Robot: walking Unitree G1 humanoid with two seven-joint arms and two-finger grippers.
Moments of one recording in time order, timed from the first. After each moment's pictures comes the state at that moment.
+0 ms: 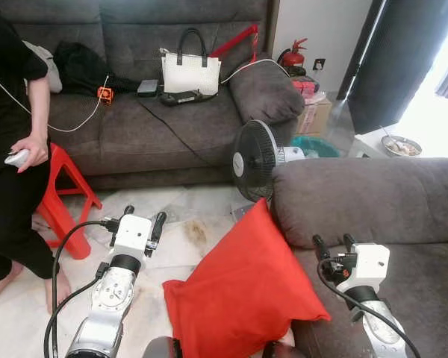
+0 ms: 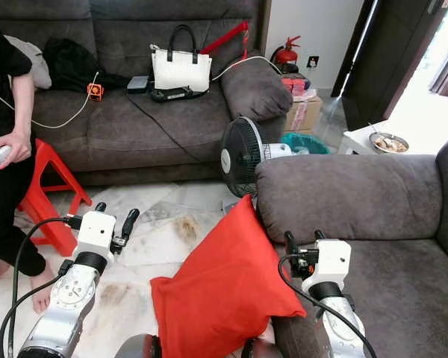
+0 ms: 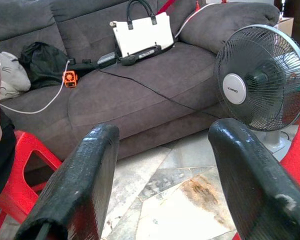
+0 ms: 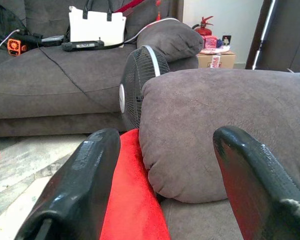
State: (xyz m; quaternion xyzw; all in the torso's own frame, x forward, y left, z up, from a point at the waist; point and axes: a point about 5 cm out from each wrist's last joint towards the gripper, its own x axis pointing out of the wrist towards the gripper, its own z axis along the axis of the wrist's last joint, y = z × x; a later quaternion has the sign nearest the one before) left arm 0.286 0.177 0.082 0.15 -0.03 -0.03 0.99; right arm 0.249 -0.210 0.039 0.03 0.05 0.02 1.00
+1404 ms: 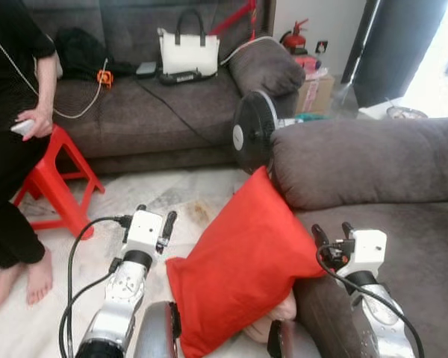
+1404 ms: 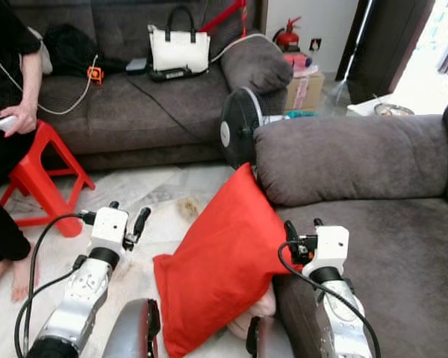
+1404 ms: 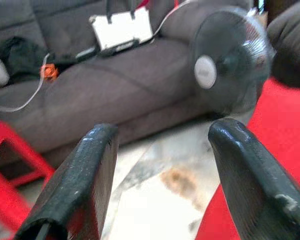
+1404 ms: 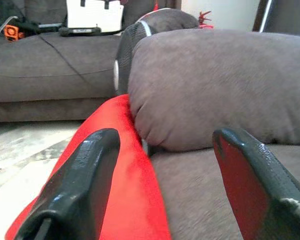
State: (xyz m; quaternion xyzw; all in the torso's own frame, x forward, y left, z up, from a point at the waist) left arm 0.305 0.159 0.091 0.13 -0.05 -0.04 0.99; right arm 0.279 -0.214 0.051 0.01 0.04 0.03 1.00
